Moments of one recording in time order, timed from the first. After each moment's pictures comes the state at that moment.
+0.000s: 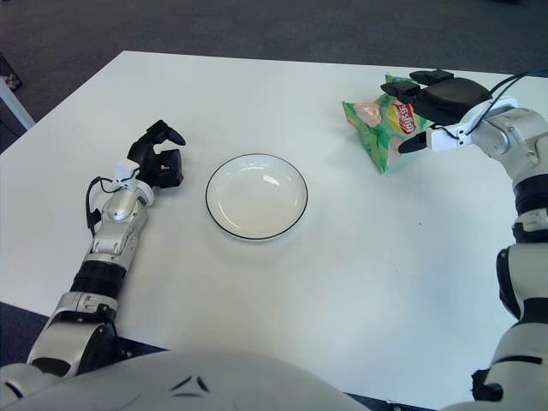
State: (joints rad) left arm -0.29 0.10 0.01 0.35 -0.06 -0.27 -0.06; right arm -0.95 -1.01 0.37 0.98 -0.87 -0.72 0.10
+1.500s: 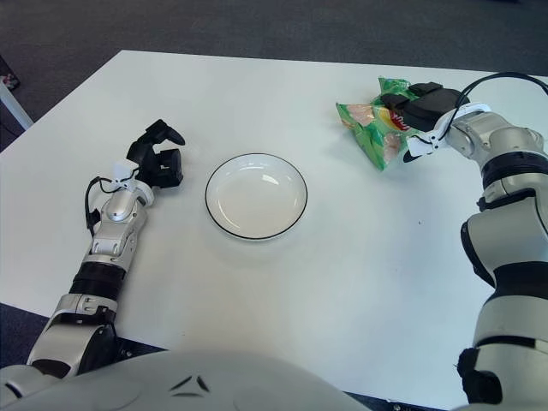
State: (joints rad) left arm -0.28 0.10 0.01 0.31 -0.05 -0.26 -0.05; right arm -1.10 -0.88 0.67 1.26 -1.01 -0.61 -0.12
